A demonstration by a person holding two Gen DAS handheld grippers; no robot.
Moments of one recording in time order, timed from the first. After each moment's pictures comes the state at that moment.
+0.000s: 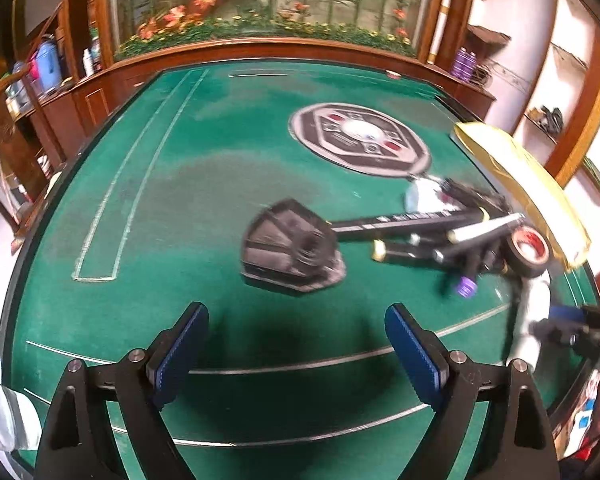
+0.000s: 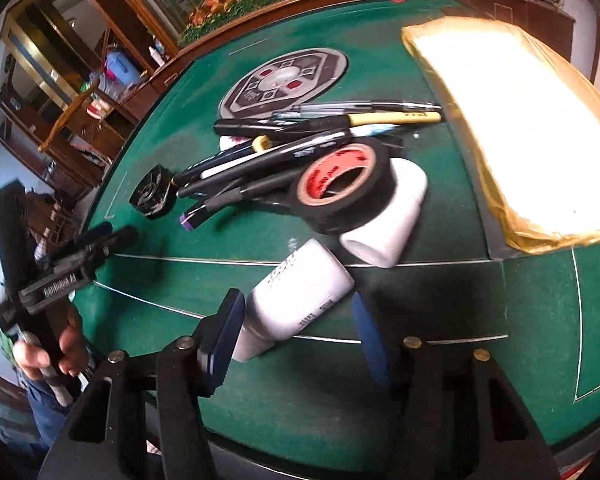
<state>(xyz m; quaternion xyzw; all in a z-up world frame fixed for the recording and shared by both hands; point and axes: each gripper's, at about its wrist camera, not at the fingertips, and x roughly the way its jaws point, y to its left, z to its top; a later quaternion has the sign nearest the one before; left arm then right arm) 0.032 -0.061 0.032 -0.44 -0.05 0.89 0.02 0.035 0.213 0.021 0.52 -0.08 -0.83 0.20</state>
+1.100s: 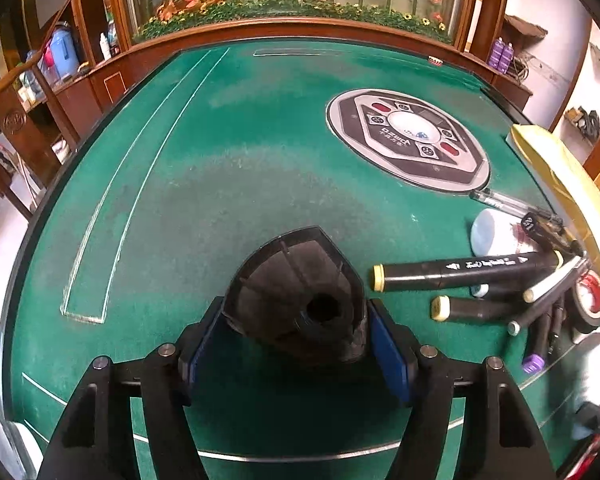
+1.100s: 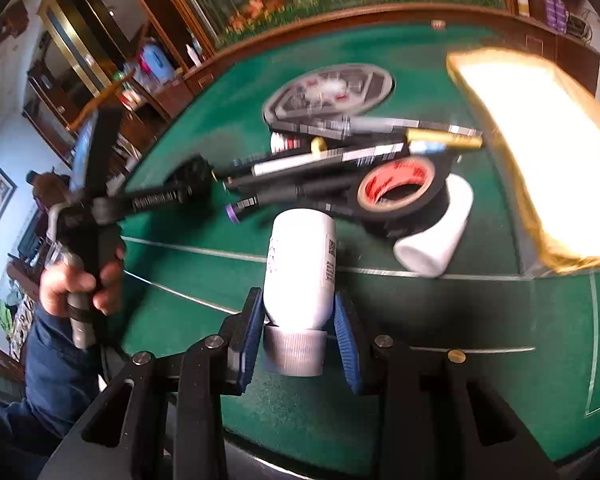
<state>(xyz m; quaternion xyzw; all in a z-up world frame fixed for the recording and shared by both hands) -0.022 -0.070 0.007 -0.48 -0.04 0.88 -0.03 0.054 0.205 0.035 0.47 -0.06 -0.84 0.26</state>
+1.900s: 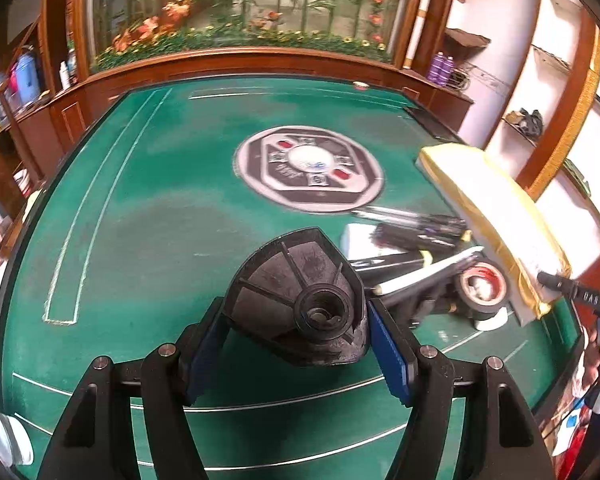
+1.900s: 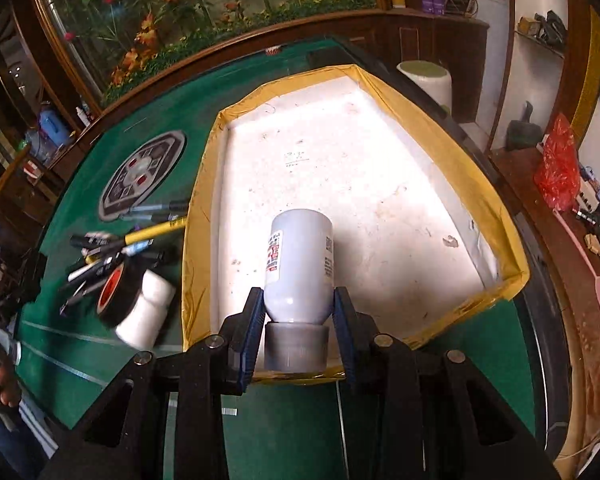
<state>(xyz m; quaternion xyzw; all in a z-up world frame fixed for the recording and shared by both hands) 0.008 -0.013 0.062 -0.43 -0.05 0.90 0.07 -0.001 0.358 0.034 0.47 -0.10 -0.87 0.07</state>
